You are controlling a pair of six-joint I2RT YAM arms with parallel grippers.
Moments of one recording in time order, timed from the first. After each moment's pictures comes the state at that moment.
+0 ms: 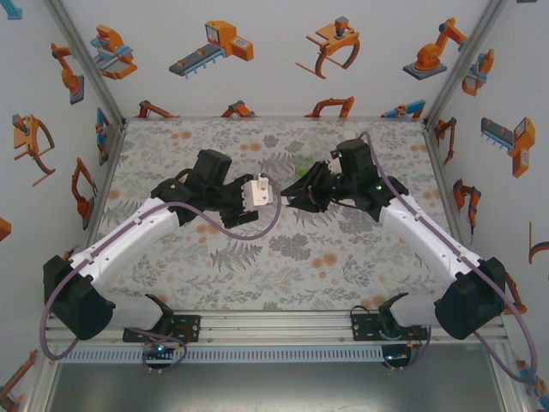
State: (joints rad) left arm -0.70 1.33 1.18 -0.65 0.35 0.81; right arm 0.52 1.32 1.15 -0.48 -0.57 1.28
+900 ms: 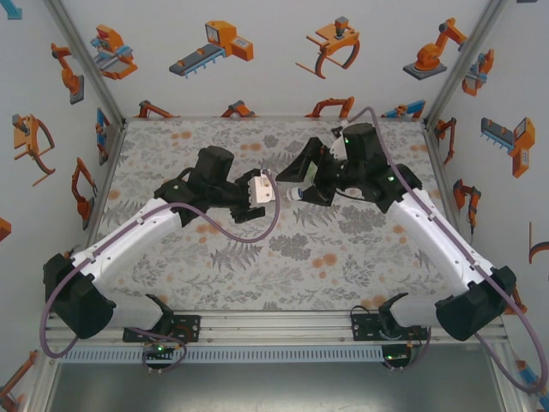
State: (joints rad) left arm -0.72 1.33 1.18 -0.51 0.45 0.80; right arm 0.54 1.31 1.37 -0.65 -0.51 0.99
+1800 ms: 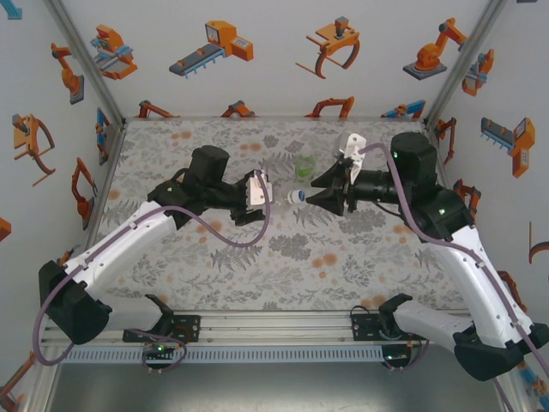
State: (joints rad) left arm -0.72 1.29 1.18 -0.51 0.58 0.79; right arm 0.51 1.05 1.37 -0.65 -0.80 -0.34
